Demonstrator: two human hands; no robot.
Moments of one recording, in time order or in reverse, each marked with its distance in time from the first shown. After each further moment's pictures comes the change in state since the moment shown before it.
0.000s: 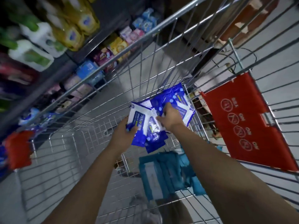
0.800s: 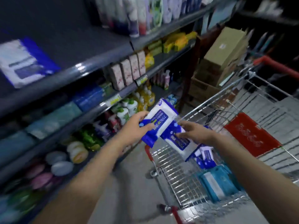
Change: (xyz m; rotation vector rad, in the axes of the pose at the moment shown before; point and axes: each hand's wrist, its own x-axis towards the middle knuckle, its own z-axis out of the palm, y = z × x) left_hand -0.233 0.064 -0.407 0.093 -0.111 0.761; right_hand -0.344 -0.318 0.019 0.307 -0.093 -0.321
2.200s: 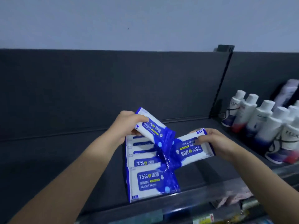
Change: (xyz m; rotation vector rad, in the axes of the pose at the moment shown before) left_hand 0.071 0.015 -0.466 -0.383 0.851 -0.311; right_hand 0.301 -0.432 0.110 0.138 -0.407 -0.338
